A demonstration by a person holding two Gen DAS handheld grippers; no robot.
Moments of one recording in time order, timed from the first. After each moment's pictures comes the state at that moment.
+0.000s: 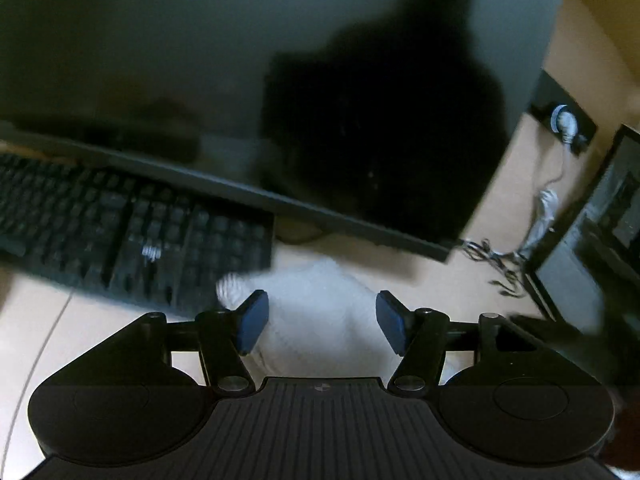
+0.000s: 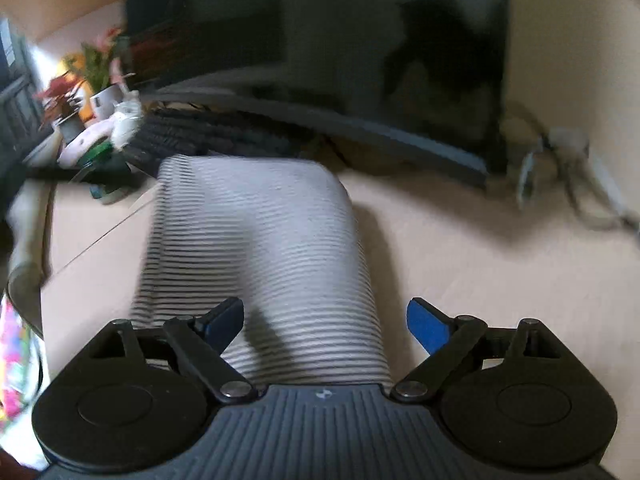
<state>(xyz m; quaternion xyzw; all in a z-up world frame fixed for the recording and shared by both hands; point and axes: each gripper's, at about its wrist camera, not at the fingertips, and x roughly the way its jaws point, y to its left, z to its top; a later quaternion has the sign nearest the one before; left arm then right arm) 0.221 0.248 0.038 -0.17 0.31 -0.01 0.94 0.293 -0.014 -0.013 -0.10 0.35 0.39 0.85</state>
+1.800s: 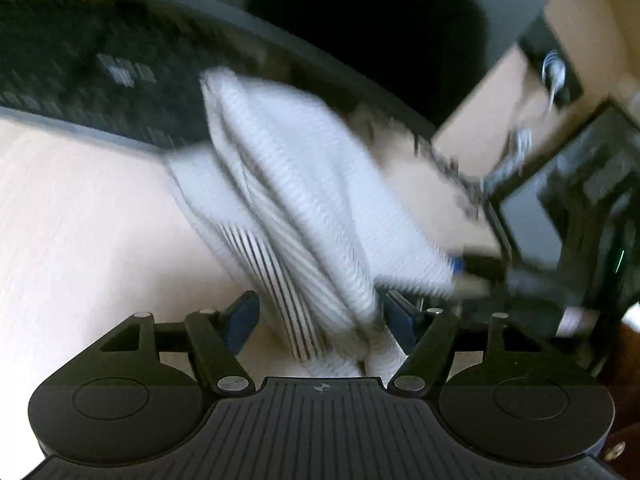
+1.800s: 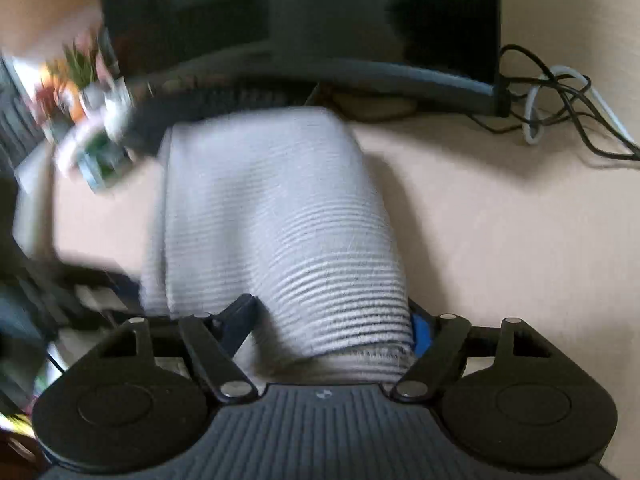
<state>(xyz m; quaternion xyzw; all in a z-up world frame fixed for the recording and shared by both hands) 0.175 0.257 -0.016 -0.26 0.37 -0.10 0.88 0.296 -0.001 -0.035 -0.08 0.42 0.36 0.83</state>
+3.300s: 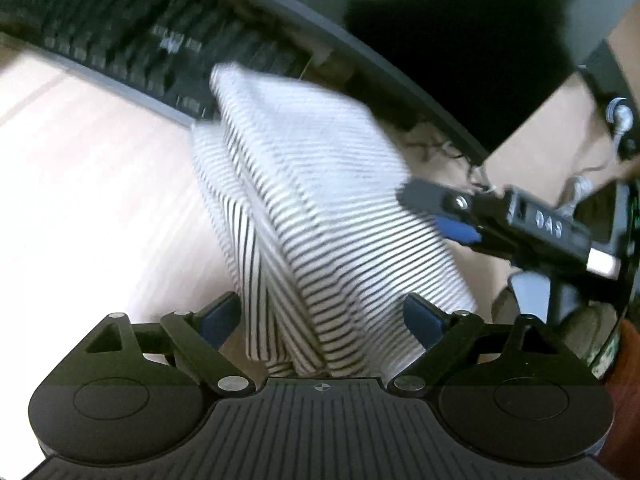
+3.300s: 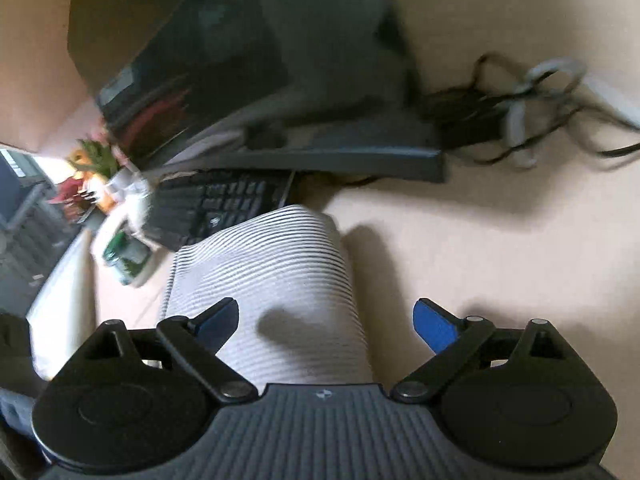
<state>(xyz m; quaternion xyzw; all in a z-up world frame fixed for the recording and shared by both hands) 0.184 0.205 -0.041 -0.31 0.39 0.02 0.86 0.394 -0.030 -0.050 0.09 0.44 0.42 0.79</state>
